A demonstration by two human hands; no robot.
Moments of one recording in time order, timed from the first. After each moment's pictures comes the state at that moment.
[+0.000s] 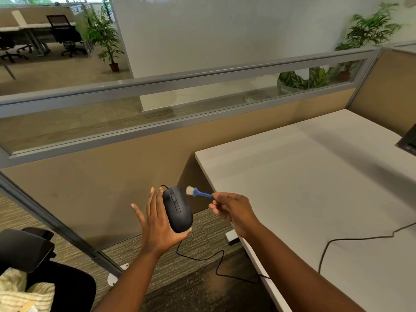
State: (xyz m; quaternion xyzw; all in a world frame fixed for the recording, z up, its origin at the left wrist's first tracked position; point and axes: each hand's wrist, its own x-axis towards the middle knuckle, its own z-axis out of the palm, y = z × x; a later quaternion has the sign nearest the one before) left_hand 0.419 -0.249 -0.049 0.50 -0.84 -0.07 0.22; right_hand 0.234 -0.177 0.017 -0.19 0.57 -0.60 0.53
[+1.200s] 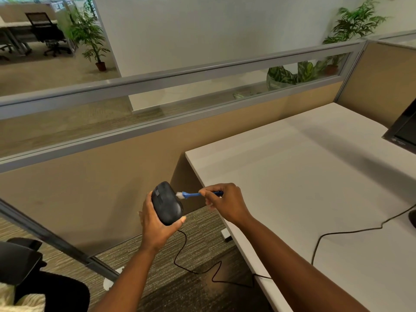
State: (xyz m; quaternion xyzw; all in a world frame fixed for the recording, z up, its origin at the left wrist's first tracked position) left_hand 0.402 -0.259 -0.060 0.48 -0.71 -0.34 0.38; right_hand 0.222 -0.188 0.019 -0.47 0.66 -0.49 0.31
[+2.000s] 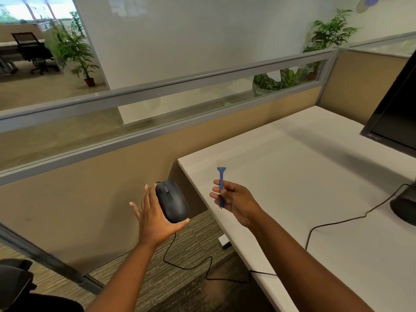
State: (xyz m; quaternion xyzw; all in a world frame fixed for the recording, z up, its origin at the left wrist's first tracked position) left_hand 0.389 -0.268 -0.037 0.48 -0.82 -0.14 0.27; right_hand 0.202 -0.166 0.032 -0.21 0.57 -0.61 0.50
